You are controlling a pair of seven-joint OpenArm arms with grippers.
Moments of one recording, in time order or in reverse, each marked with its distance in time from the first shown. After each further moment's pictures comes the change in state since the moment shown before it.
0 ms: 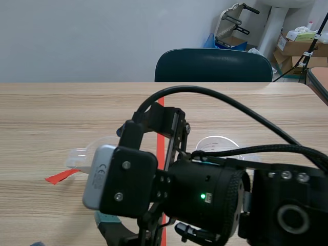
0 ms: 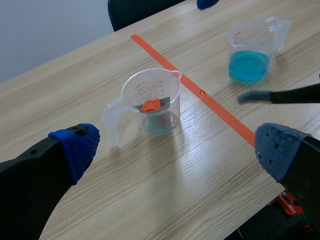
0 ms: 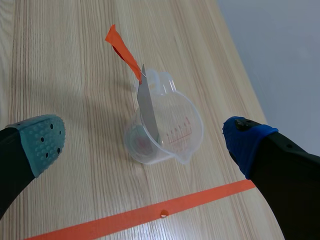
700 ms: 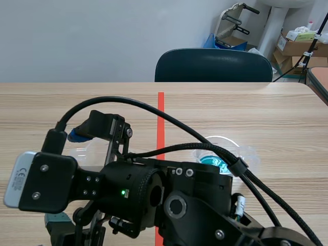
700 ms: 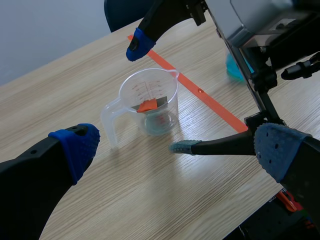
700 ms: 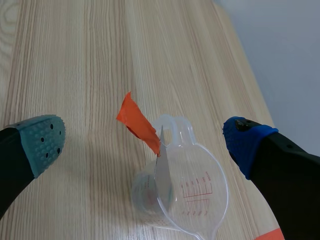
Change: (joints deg) left arm 0.0 0.0 0.0 0.0 1.5 0.0 0.0; right arm 8.2 -14.5 -7.6 -14.2 -6.8 -0.4 0.0
